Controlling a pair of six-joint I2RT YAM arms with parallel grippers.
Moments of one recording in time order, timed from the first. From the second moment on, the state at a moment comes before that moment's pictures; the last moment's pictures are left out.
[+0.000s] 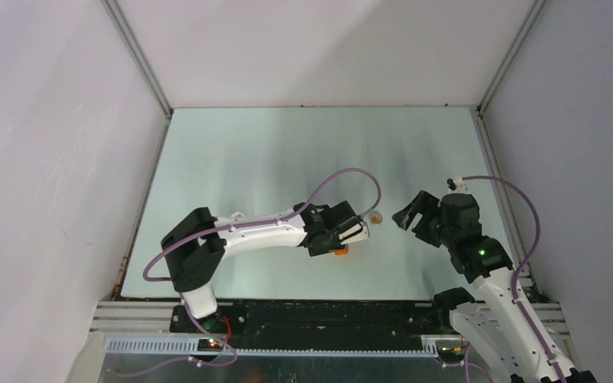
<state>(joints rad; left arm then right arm) -1.11 1.74 1.20 -0.70 -0.29 0.33 0.28 0.65 0.64 -0.62 -0.05 0.73</state>
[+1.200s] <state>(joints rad) -1.00 1.07 0.78 -0.19 -0.19 0.19 0.33 0.78 0.64 -0.61 -0.02 0.73</state>
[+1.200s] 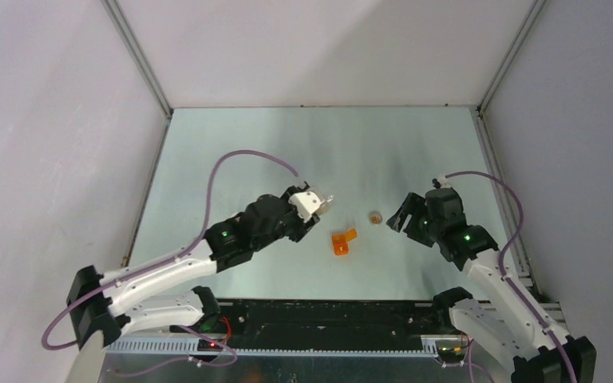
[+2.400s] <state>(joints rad) -0.90 0.84 0.54 0.78 0.06 -0.13 0.52 1.67 1.02 -0.54 0.21 0.51</state>
